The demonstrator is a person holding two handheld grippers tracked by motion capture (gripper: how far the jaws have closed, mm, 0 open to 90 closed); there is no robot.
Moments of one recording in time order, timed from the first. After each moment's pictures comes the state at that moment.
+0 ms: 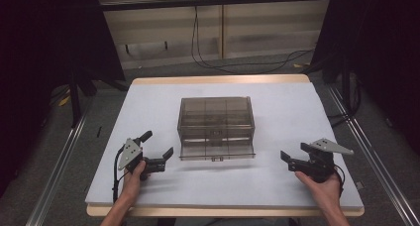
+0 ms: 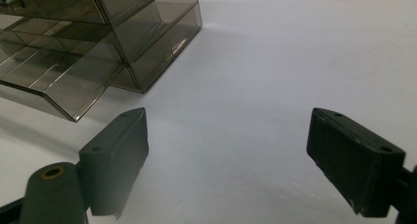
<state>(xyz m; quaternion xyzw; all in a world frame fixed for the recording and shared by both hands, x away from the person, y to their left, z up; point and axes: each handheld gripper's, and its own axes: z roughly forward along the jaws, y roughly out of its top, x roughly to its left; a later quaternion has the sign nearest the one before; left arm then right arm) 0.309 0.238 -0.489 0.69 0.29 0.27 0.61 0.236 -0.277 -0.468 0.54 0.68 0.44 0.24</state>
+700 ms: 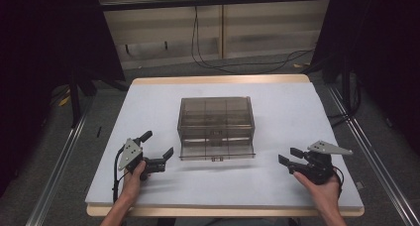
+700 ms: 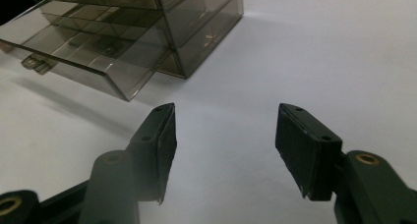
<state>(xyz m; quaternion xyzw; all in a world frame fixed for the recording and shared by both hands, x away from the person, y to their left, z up) 0.309 0.238 -0.489 0.69 0.28 0.28 0.61 0.229 -0.272 -0.465 0.50 0.71 0.46 0.19</state>
